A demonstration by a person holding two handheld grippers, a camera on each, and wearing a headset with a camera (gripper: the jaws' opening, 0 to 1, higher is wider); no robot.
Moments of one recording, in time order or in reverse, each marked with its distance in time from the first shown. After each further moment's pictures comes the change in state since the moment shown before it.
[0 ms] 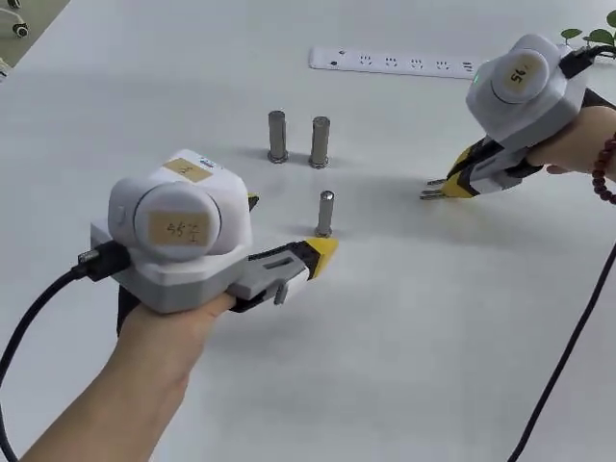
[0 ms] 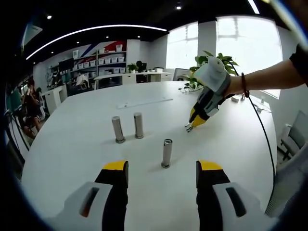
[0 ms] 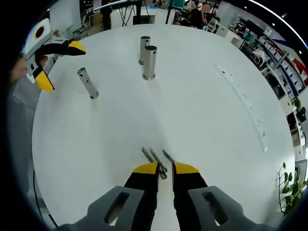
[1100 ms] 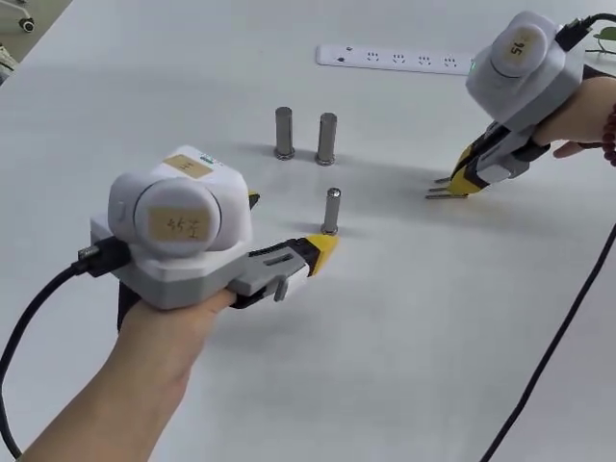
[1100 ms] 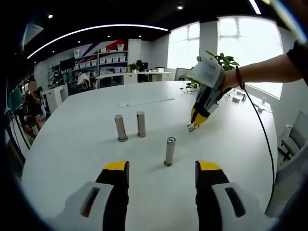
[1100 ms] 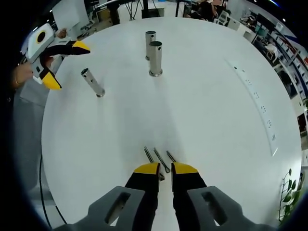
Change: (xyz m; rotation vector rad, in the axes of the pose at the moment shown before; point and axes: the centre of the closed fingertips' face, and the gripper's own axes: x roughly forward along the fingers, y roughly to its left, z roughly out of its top) left arm -0.005 0.003 -0.001 -0.007 0.002 0.008; right arm 0.005 -0.003 0.000 -0.025 0.074 0.120
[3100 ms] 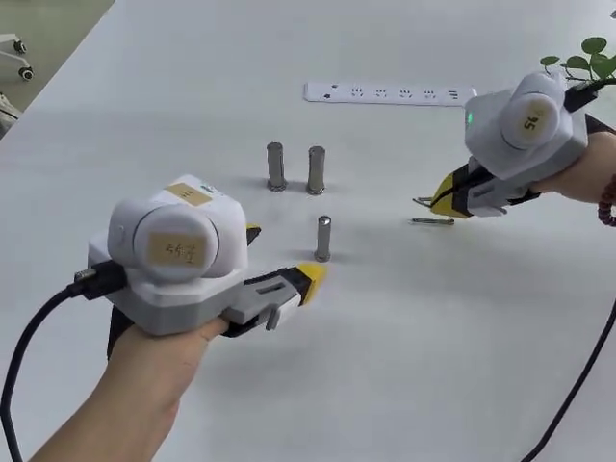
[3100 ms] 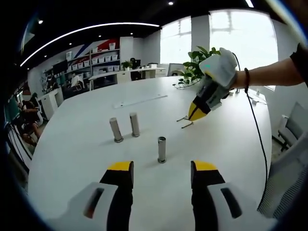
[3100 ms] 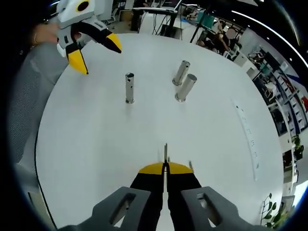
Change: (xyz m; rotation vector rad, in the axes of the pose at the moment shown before) left arm -0.014 -0.013 0.004 0.066 0.048 -0.041; right arm -0.031 0.054 0.022 -0.245 -0.184 -0.114
